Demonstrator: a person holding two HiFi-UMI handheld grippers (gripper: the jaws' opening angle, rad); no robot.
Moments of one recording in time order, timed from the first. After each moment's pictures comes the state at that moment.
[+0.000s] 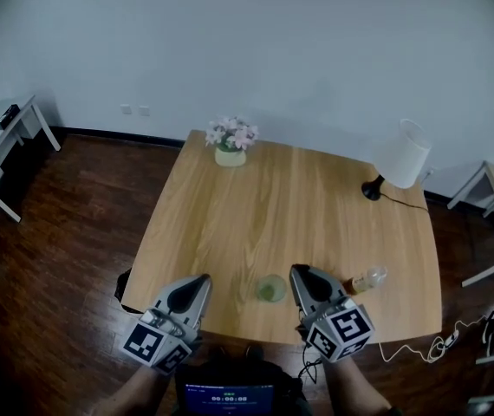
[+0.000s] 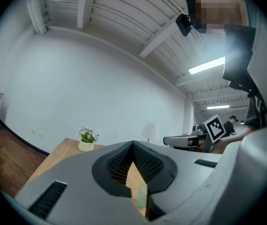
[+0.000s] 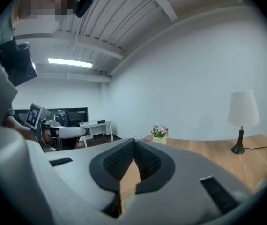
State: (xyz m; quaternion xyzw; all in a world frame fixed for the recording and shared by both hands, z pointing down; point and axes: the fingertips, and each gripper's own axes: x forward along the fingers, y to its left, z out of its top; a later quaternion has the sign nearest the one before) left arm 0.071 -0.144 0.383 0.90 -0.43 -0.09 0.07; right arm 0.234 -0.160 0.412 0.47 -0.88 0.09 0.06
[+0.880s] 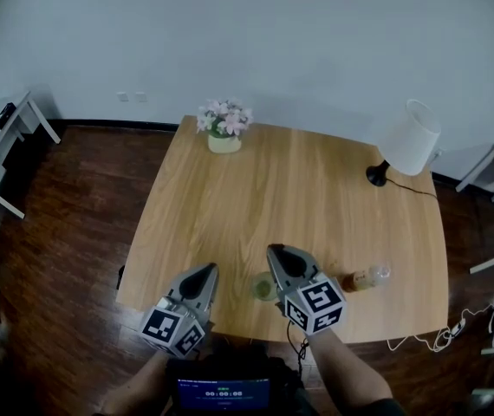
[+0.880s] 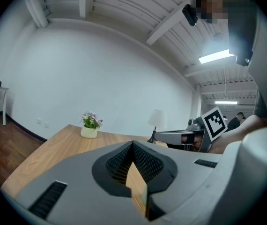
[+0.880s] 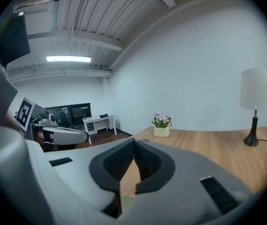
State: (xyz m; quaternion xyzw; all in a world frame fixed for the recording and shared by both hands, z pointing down) left arm 0.113 -0.193 0.450 0.89 -0.45 -0.04 0.12; right arm 0.223 -0.227 0.477 0.44 -0.89 0.12 0.09
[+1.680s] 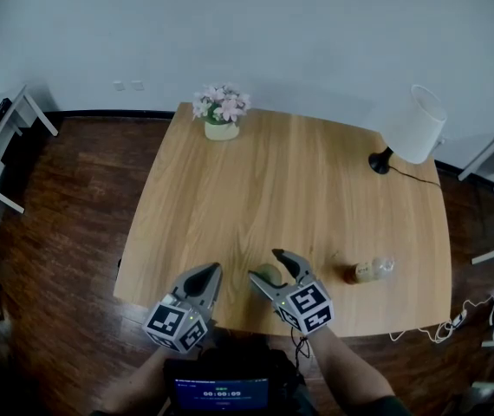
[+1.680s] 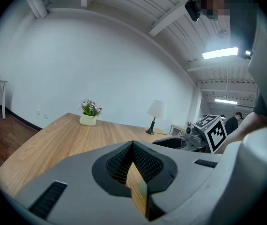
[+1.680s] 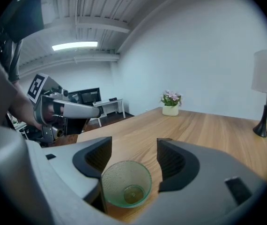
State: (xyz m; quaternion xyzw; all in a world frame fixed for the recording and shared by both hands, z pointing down) left arm 0.125 -0.190 0.494 0.89 -0.44 0.00 0.15; right arm 0.213 -0.196 0.566 0.37 -0.90 0.14 0.18
